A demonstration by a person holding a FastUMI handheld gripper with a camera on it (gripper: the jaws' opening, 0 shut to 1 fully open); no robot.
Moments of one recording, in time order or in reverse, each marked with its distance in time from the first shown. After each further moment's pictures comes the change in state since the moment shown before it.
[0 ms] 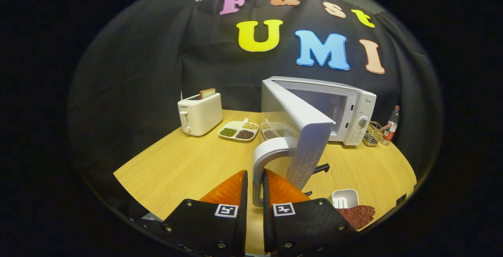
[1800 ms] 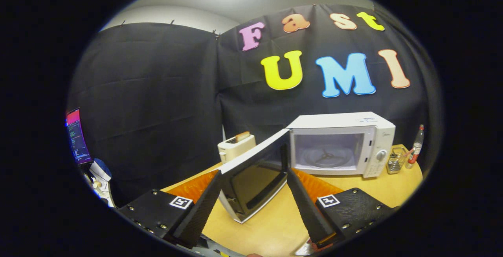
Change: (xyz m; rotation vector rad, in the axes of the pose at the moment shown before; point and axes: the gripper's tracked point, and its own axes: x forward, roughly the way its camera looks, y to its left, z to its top) arm -0.067 -0.084 0.097 0.063 -0.234 0.308
